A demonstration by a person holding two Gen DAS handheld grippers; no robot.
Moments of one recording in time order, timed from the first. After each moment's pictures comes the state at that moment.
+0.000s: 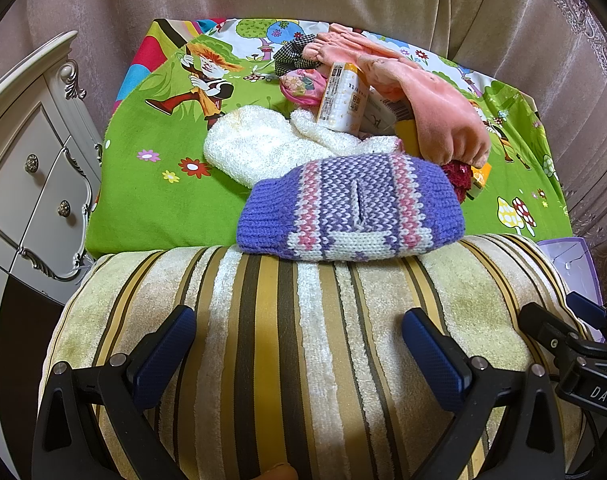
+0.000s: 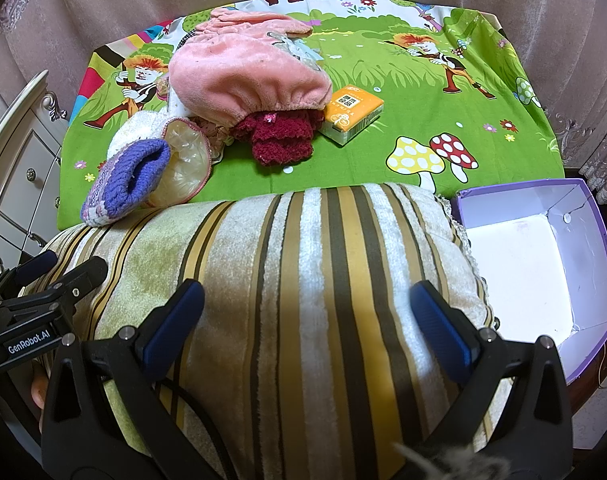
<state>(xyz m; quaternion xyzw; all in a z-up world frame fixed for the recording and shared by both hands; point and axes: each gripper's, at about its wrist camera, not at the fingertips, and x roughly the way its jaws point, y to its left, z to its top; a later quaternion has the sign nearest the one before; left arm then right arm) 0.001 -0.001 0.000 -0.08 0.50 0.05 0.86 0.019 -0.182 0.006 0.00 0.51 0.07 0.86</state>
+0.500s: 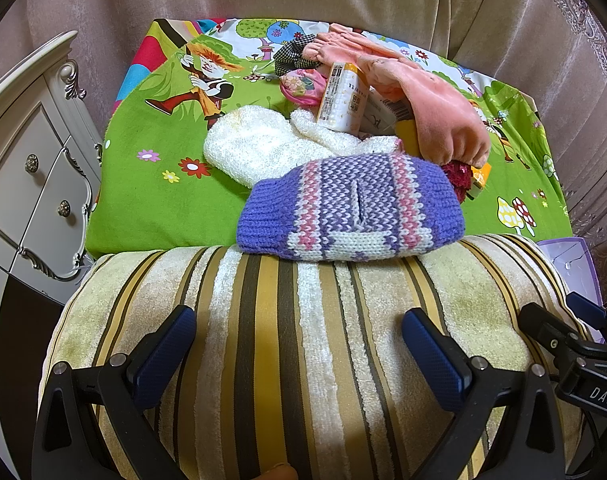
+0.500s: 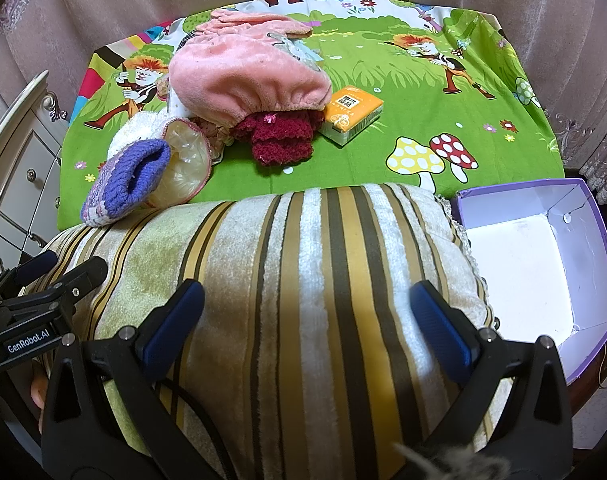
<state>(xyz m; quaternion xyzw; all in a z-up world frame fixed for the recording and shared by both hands) 0.000 0.000 0.000 -0.08 0.50 0.05 0.86 0.016 -0.184 0.006 0.00 0.51 0.07 0.86</state>
